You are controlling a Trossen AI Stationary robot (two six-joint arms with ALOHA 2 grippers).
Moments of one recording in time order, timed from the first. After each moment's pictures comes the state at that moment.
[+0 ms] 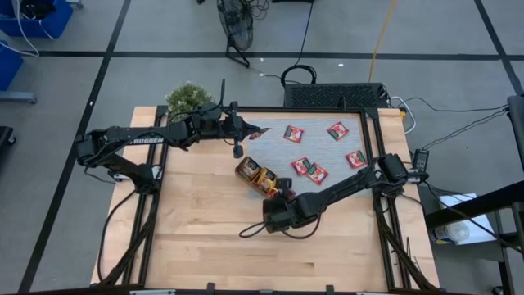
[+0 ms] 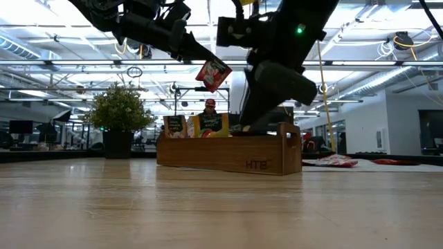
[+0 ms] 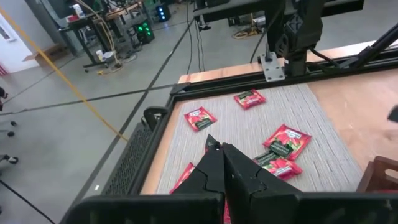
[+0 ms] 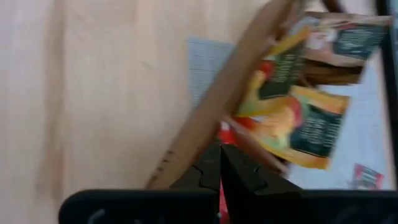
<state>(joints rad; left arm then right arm) 0.38 1.39 0.89 0.26 0.19 0.32 0.35 1.98 1.40 -0.66 0.60 0.19</state>
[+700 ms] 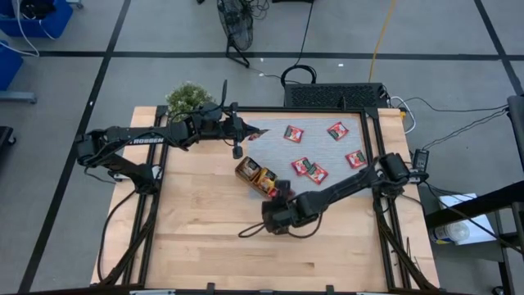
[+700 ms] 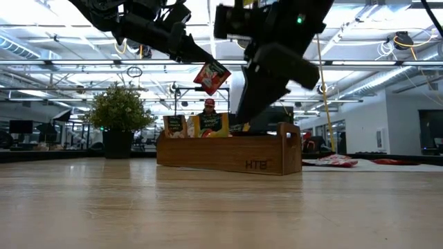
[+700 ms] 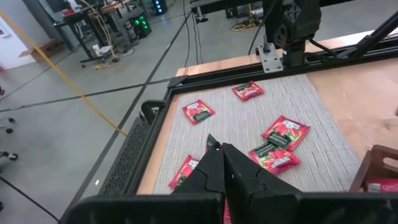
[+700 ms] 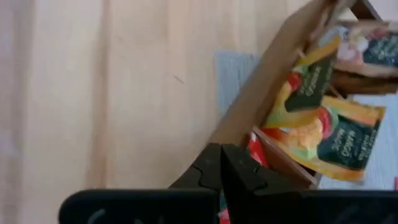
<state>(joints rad) 0.38 1.39 0.89 0.23 0.19 0.34 0.35 1.96 1.40 -0.62 0.50 0.20</state>
